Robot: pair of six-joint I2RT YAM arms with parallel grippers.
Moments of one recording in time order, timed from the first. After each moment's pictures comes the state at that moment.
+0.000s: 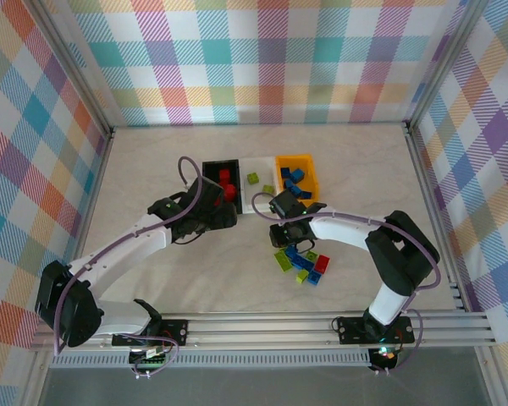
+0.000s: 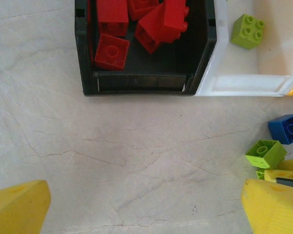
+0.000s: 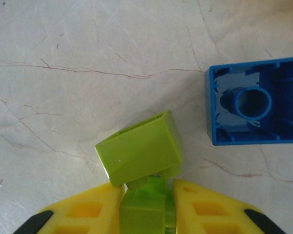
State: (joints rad) left arm -0.63 1.29 1.02 -0.73 -0.21 -0.69; right arm 0.75 1.69 0.98 -0.46 -0.03 0.42
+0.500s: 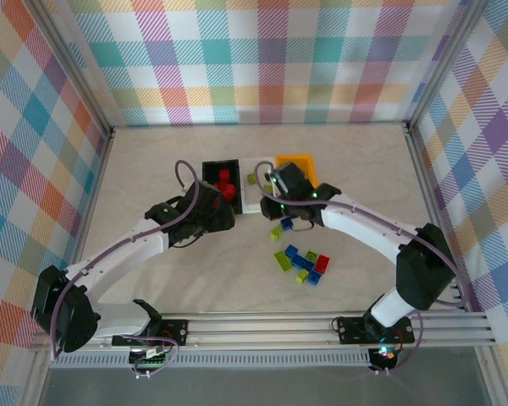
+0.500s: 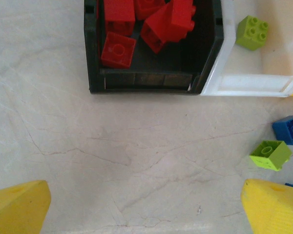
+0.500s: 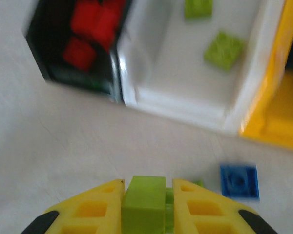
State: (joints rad) left arm -0.63 1.26 0.96 -0.70 -0.21 -0.70; right arm 0.74 1.60 1.25 -0.51 0.00 0.40
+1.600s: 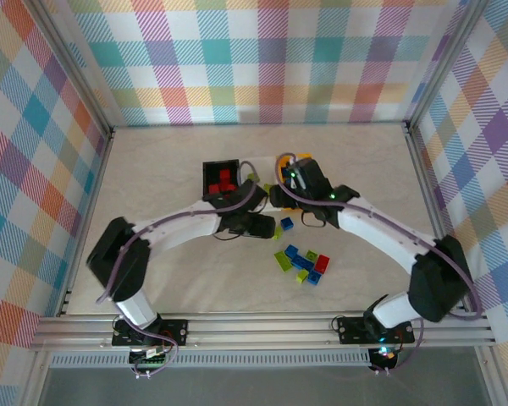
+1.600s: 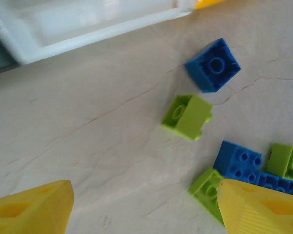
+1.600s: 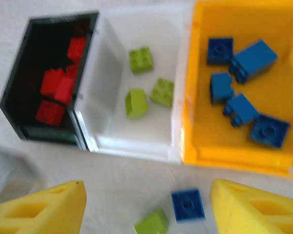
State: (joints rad) left arm -0.81 1.72 1.22 -0.60 0.02 -0.58; right arm 0.66 1.42 1.07 -0.43 0.09 0.45
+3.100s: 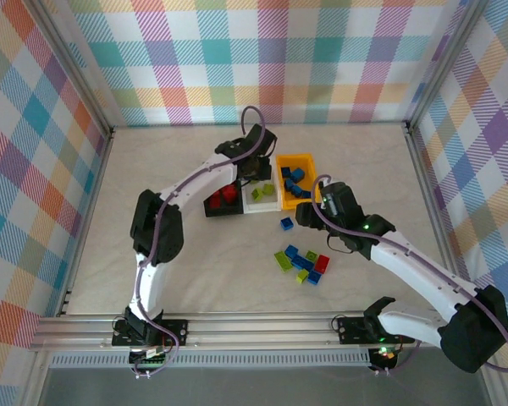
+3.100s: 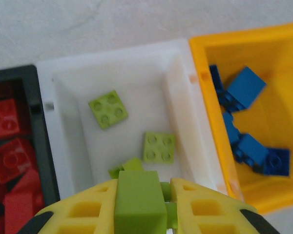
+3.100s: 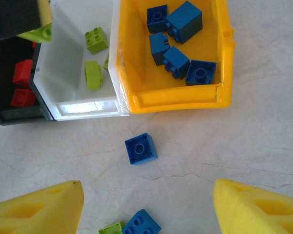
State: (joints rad) left arm -0.64 2.12 1.92 -0.81 -0.19 -0.50; right arm 0.59 1.09 0.81 -0.46 0.11 0.53
